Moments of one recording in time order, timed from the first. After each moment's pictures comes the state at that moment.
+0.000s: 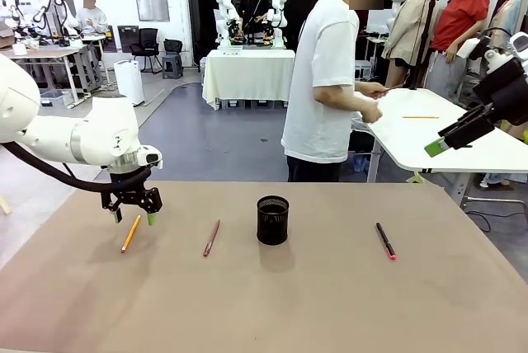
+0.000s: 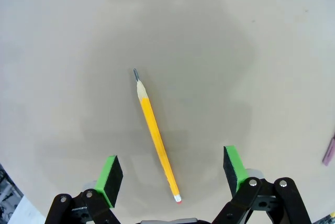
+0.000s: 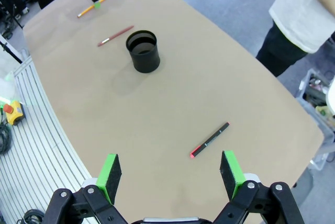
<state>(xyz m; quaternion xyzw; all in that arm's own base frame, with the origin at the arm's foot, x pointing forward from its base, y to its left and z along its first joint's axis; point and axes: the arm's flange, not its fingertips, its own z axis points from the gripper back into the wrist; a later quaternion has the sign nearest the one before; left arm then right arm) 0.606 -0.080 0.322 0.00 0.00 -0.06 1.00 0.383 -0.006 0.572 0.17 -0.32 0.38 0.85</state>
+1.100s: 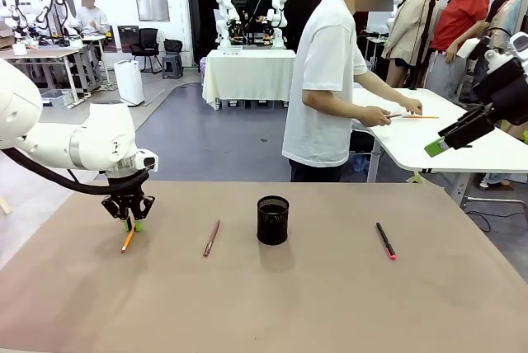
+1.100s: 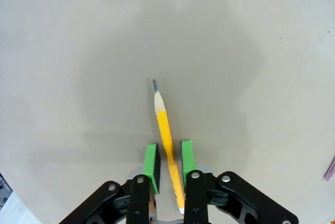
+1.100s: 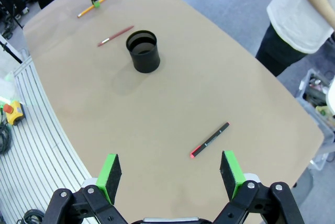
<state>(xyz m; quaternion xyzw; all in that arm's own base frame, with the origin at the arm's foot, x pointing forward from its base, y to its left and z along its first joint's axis) 0.612 -0.070 0.311 0.00 0.00 -0.02 1.00 0.383 -0.006 0.572 0.17 -0.32 0.38 0.85</state>
